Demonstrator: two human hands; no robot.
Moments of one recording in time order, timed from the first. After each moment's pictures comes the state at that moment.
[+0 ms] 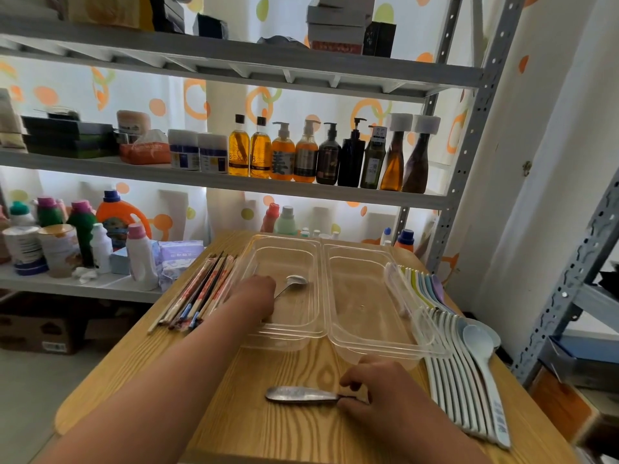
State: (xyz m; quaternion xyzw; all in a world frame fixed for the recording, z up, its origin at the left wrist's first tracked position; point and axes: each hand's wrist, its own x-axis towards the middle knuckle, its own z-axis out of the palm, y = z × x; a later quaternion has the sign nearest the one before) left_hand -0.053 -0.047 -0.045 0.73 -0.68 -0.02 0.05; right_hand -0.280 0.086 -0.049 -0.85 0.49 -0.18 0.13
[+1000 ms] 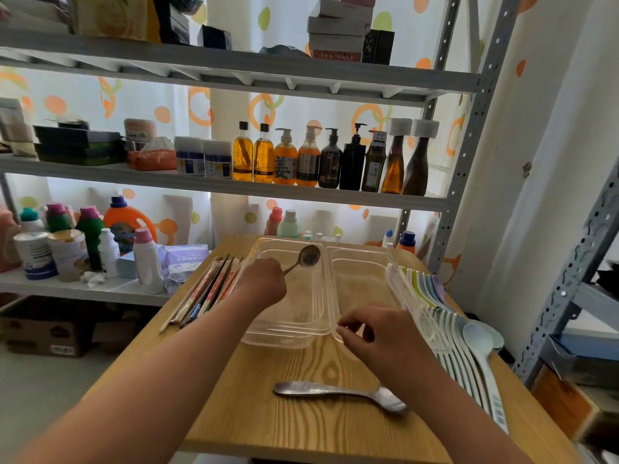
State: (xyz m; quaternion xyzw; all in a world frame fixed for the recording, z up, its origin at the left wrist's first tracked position) left_hand -0.055 -0.035 -0.018 0.71 -0.67 -0.03 0.22; right_hand -0.264 0.086 -0.004 -0.82 0.45 -0.34 0.07
